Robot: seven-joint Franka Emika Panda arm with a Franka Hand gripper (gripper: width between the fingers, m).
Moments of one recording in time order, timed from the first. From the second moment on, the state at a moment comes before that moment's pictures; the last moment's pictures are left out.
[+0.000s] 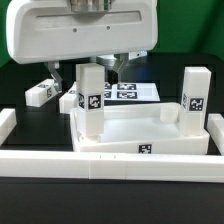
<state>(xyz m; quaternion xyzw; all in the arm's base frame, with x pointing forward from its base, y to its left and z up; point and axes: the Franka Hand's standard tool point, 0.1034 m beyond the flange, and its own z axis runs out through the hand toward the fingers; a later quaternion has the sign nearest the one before) 0.608 -0.076 0.109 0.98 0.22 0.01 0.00</state>
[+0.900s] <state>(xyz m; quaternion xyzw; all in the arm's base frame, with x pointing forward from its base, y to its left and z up) 0.607 -0.077 0.108 0.99 0.13 0.00 0.00</state>
